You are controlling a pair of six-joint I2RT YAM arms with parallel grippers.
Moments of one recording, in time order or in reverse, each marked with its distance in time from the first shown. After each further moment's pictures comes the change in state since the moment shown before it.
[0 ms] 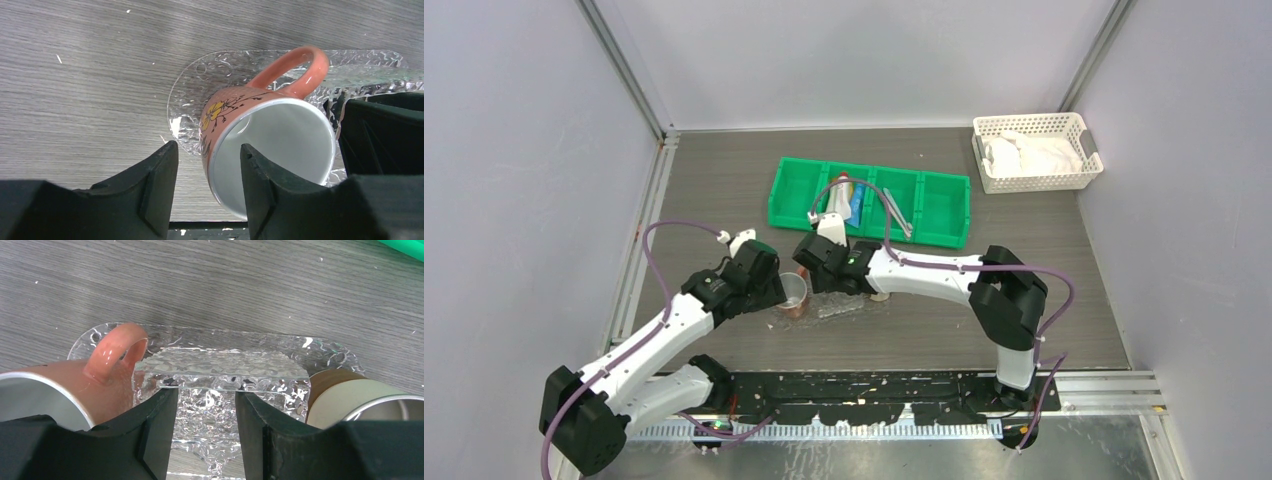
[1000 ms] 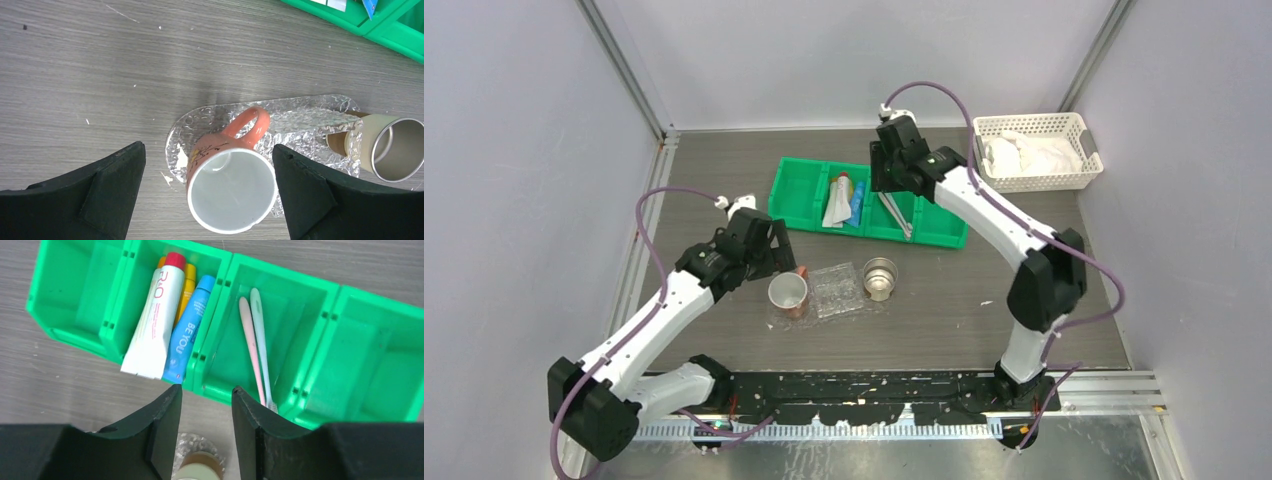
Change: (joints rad) left arm 0.071 0.088 0.217 -0.016 -0.034 0.152; right arm -0.492 -0.122 0.268 -0.119 -0.198 -0.319
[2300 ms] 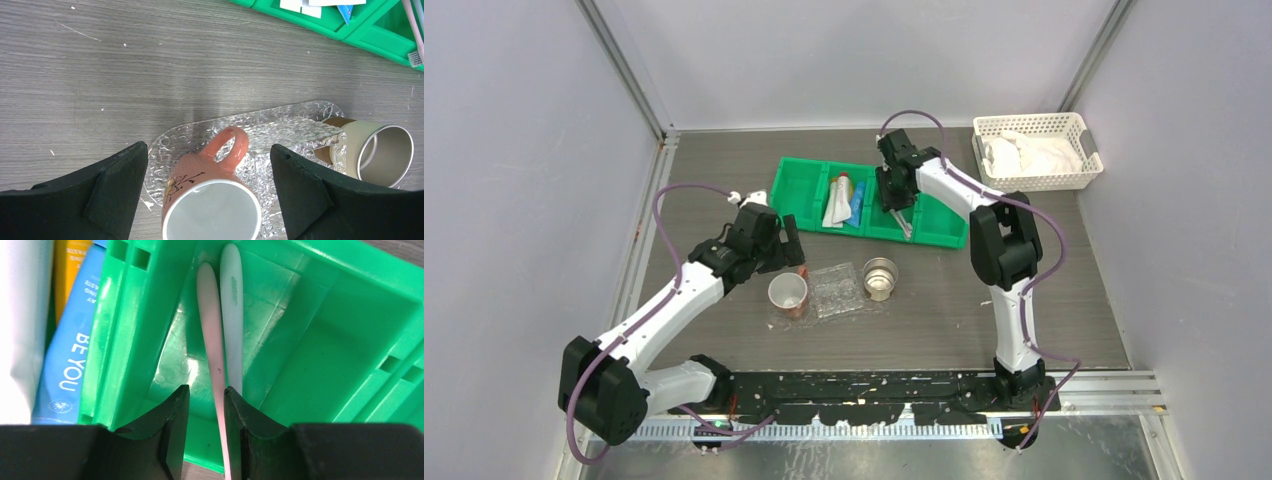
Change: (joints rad) left arm 0.035 0.099 -0.032 0.180 0.095 0.048; right arm -0.144 0.403 0.128 -0.056 -0.184 -0.164
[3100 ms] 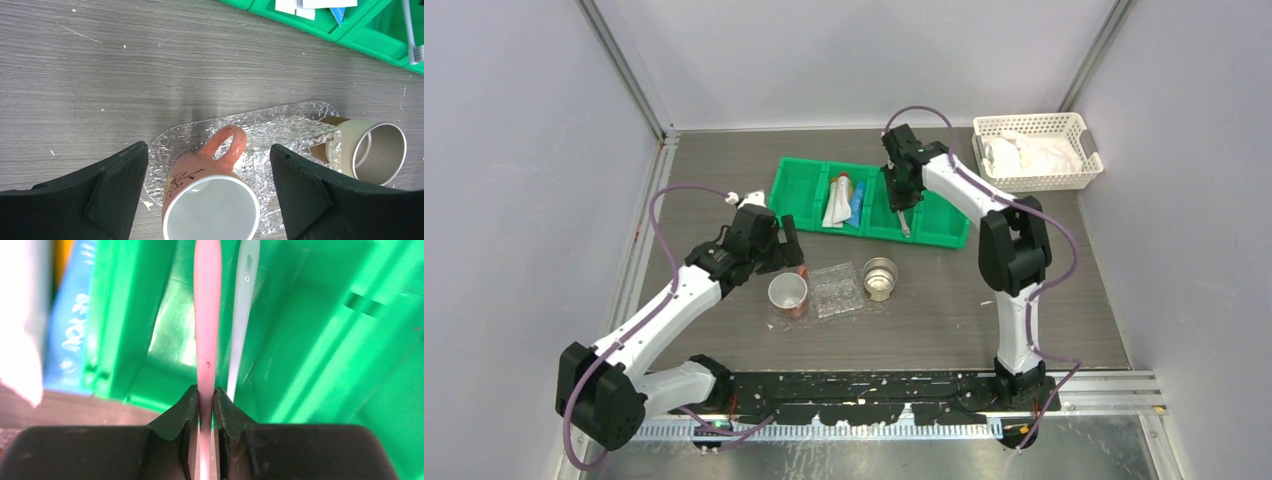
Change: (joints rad) left arm 0.000 -0.020 -0.013 0.010 0.003 0.000; right arm 0.004 -0.035 0.001 -0.100 0.012 0.022
